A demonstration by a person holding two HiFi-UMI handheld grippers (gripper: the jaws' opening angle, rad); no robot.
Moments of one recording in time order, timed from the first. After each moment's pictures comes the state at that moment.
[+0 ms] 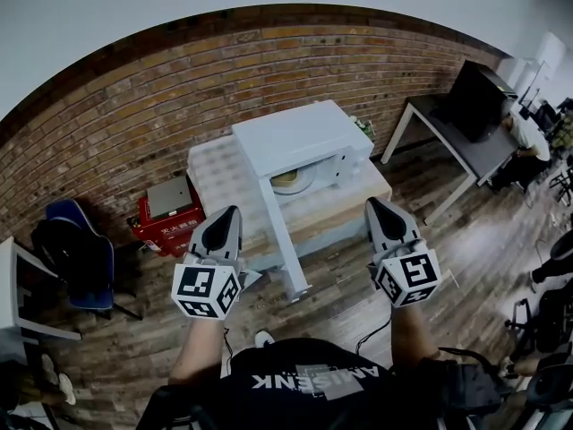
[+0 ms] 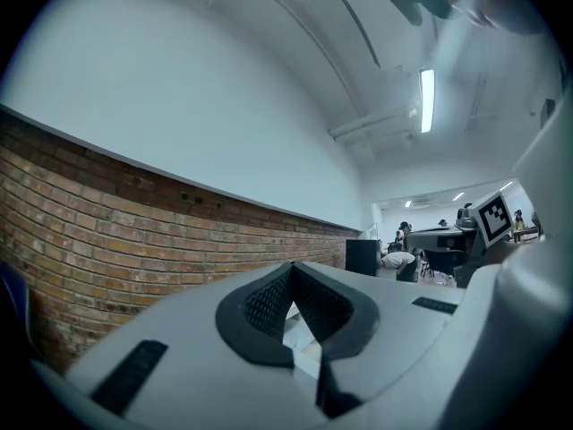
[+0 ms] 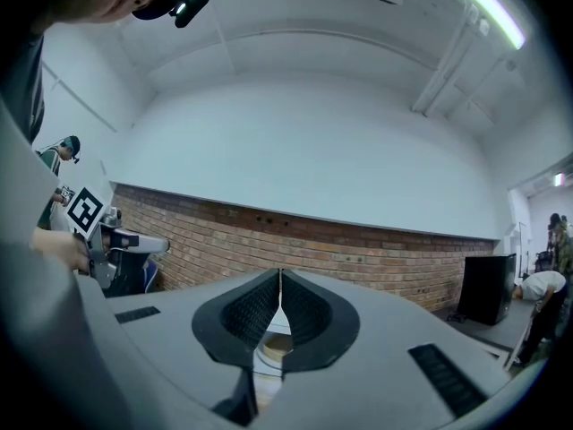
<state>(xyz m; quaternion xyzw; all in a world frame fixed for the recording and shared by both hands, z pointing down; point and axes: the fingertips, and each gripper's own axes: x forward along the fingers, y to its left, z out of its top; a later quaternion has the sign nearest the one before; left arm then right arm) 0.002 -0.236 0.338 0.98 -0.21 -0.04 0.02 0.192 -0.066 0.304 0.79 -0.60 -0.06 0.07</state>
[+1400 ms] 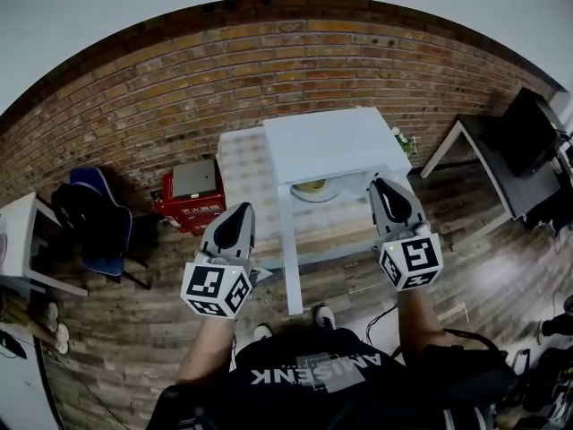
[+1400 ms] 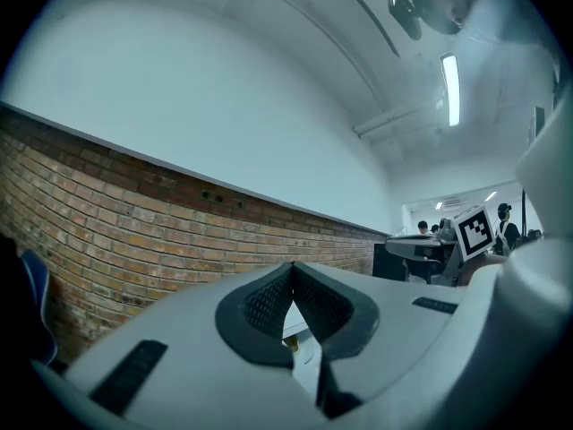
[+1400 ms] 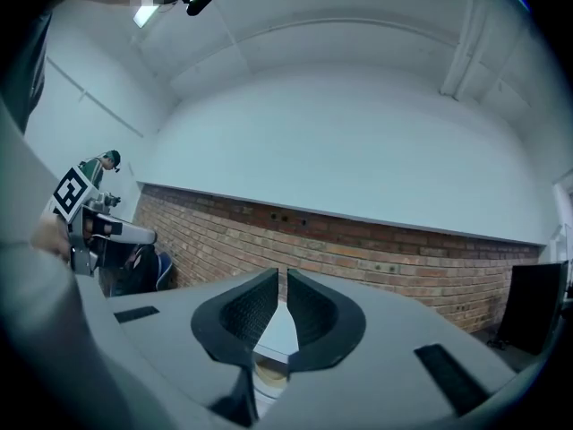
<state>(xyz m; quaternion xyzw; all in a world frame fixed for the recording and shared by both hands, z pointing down) 0.053 -0.274 0.346 0.95 -0.29 -0.05 0.04 0.276 -0.181 0.310 0.73 -0.68 -0.08 0.09</state>
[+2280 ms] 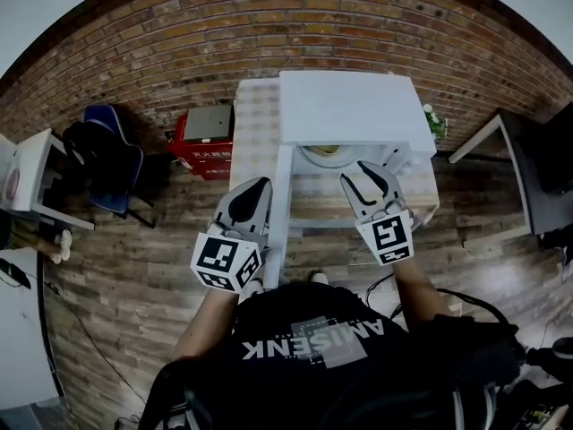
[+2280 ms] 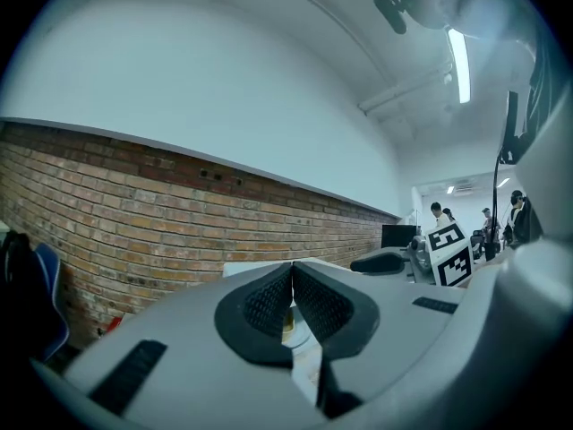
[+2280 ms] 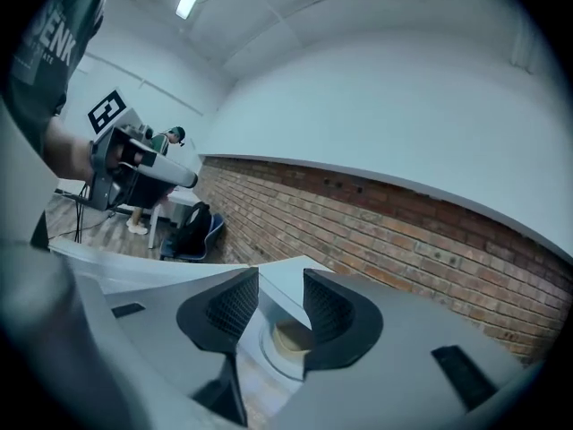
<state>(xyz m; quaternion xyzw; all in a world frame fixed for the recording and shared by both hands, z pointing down) 0.115 -0.253 0.404 0.95 -0.32 0.00 0.05 0.280 -0.235 0.439 0.58 -0.78 -0.09 0.22</state>
